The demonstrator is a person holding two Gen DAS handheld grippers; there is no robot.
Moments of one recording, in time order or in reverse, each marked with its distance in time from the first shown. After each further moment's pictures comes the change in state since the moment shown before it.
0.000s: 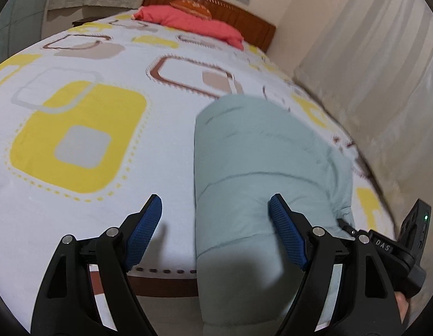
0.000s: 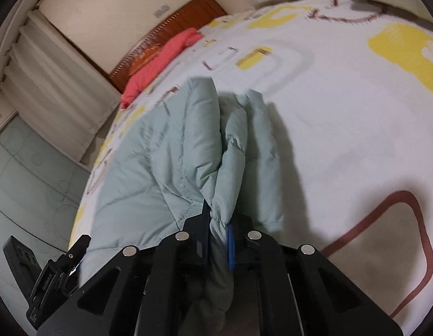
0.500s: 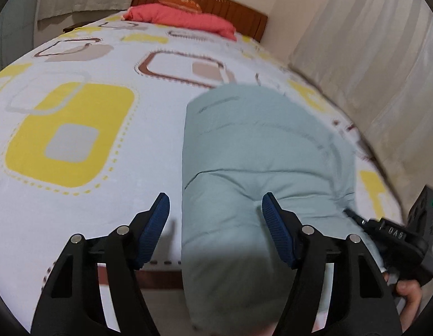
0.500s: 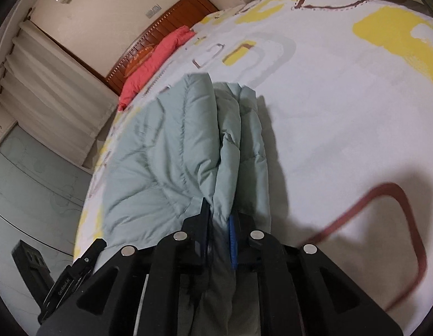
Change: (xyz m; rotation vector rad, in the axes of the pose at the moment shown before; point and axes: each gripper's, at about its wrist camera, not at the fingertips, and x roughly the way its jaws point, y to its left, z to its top) left arm -0.010 -0.012 -0.010 0.035 0.001 -0.011; right arm -0.027 -0.016 -0.003 0.050 0.010 0.040
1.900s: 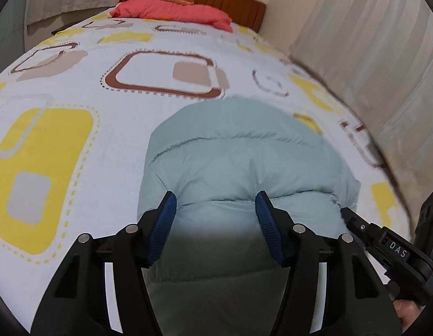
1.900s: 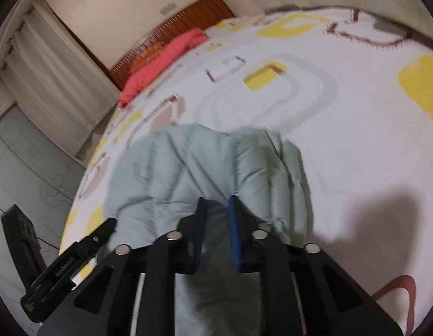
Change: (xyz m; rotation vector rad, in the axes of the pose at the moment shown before) left arm 0.093 -0.038 0.060 0.068 0.081 0.056; right arm 0.047 0.031 0.048 -0.114 -0.005 -0.064
